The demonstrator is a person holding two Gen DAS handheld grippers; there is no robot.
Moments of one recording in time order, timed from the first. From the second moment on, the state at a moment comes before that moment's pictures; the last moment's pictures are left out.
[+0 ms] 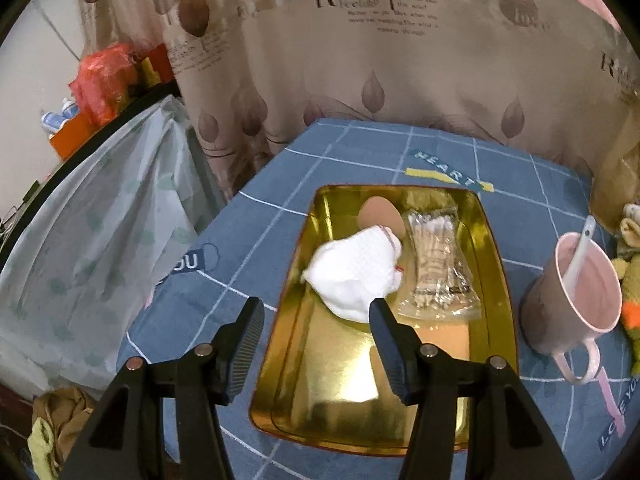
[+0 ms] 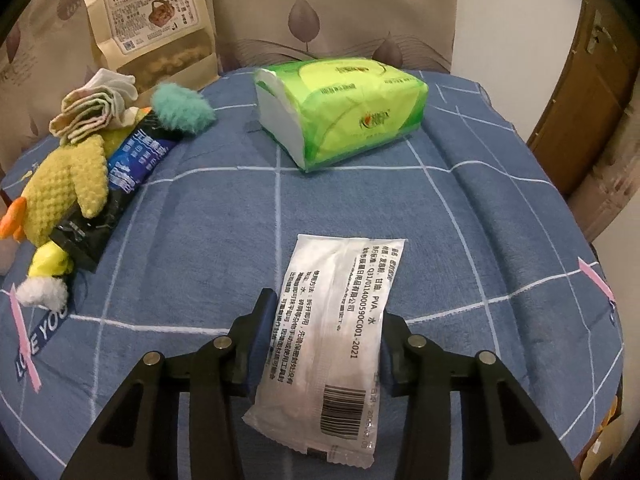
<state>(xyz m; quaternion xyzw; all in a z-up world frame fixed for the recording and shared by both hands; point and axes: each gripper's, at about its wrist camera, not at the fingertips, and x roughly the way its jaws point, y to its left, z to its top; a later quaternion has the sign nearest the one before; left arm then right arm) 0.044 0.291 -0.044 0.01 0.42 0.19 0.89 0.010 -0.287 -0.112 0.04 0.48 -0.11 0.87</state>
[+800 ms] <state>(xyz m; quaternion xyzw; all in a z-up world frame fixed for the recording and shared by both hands) 0.030 0.359 -0.037 -0.08 0.42 0.25 0.87 0.044 0.000 0.014 -0.05 0.39 0.19 0.90</state>
